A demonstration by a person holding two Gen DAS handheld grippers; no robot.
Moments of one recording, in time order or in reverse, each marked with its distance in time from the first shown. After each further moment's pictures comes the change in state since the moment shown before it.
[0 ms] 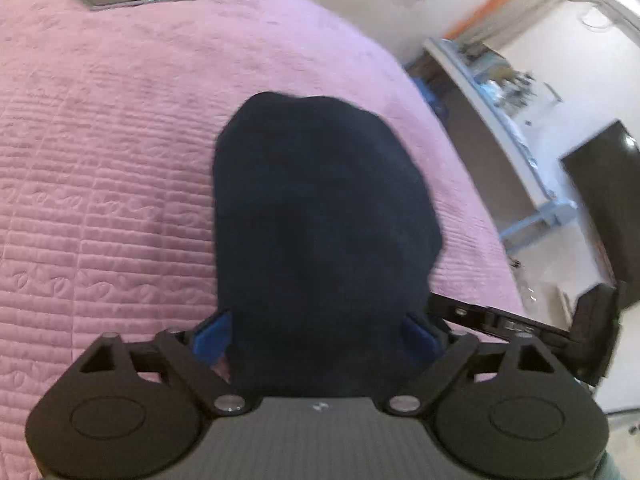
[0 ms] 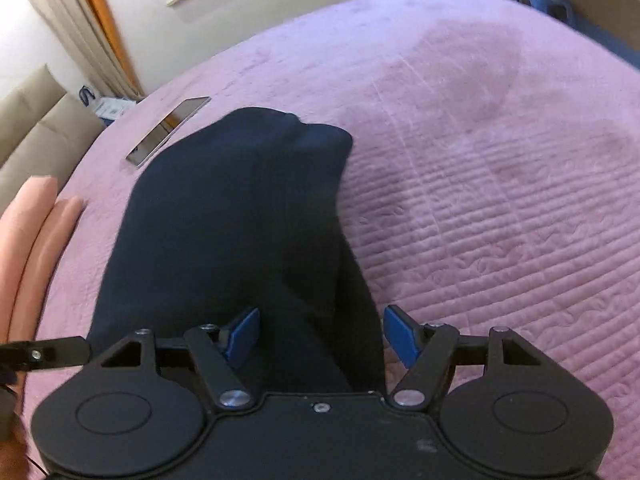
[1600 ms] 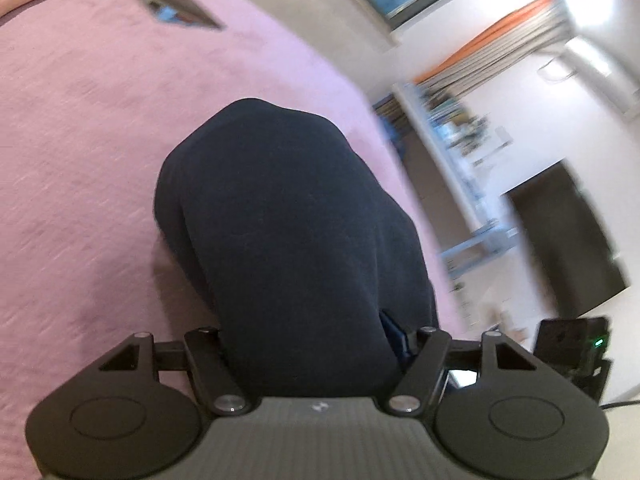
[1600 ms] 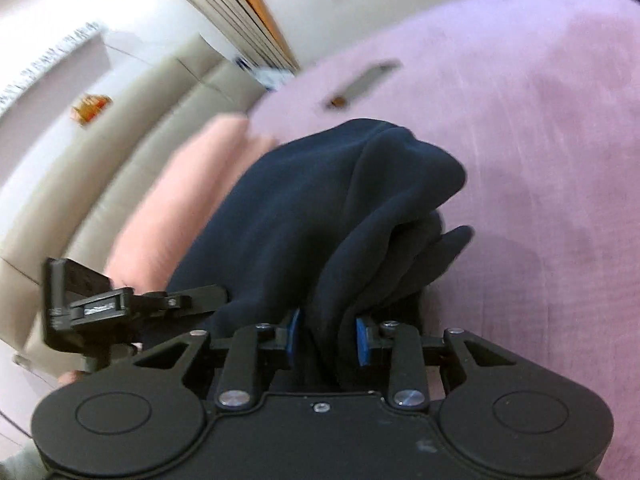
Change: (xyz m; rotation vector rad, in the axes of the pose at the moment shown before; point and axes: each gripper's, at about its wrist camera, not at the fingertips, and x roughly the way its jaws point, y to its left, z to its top) left arm -0.177 0.048 -0.145 -0.069 -0.101 -0.131; right arm -0.135 0.109 -0.167 -0.111 0.072 0.369
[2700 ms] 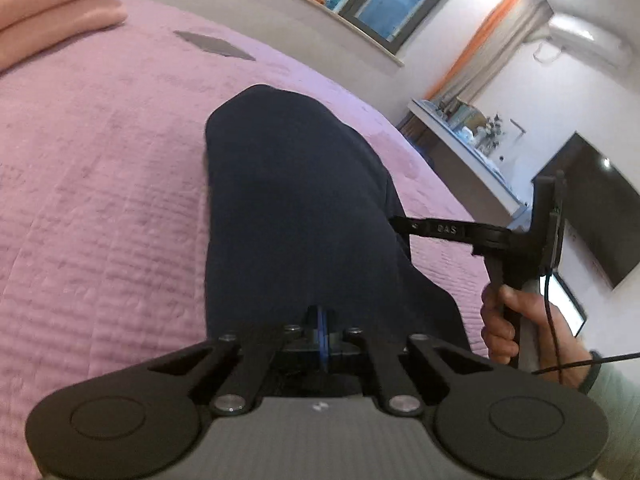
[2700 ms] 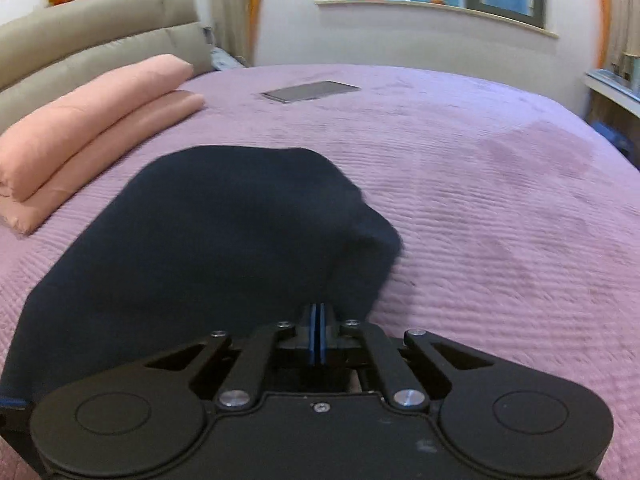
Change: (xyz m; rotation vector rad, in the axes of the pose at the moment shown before) left arm -0.073 0.021 -0.180 0.135 -0.179 0.113; right arm 0.042 0.039 -0.066 -0.335 -0.179 -0.466
